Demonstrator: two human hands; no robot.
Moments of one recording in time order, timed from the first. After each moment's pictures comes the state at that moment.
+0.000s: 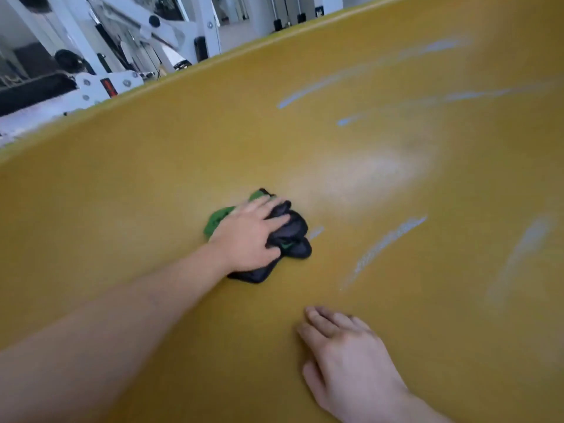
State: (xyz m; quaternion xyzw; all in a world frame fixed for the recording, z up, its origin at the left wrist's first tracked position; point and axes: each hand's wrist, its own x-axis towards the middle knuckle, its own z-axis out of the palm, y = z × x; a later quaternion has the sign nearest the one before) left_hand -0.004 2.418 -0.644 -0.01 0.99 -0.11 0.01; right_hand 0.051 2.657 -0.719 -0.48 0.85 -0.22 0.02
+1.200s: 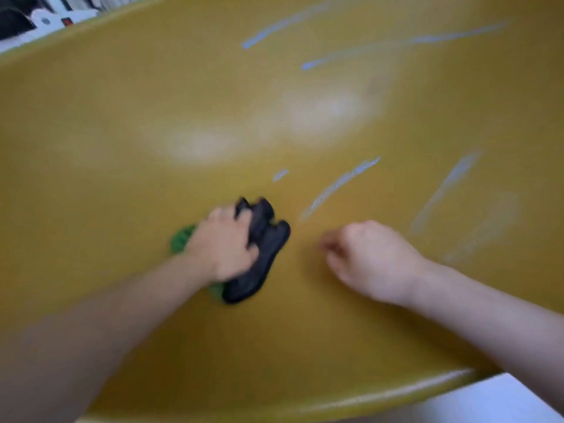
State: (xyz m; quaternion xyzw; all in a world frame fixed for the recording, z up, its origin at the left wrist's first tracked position) left_hand 0.091 2.517 -0.666 -0.16 0.97 -0.11 0.13; right_hand 0.020 2.745 -0.659 -0.43 0.88 -0.18 0.10
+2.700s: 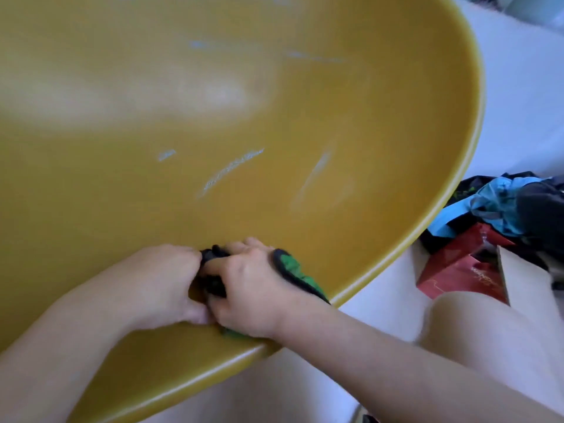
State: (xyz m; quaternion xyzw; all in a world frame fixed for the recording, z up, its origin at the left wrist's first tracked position) left_hand 0.128 2.602 -0.658 0.03 0.97 0.04 0.23; right_hand 0.106 2.753 -0.673 -0.39 0.91 -0.11 0.08
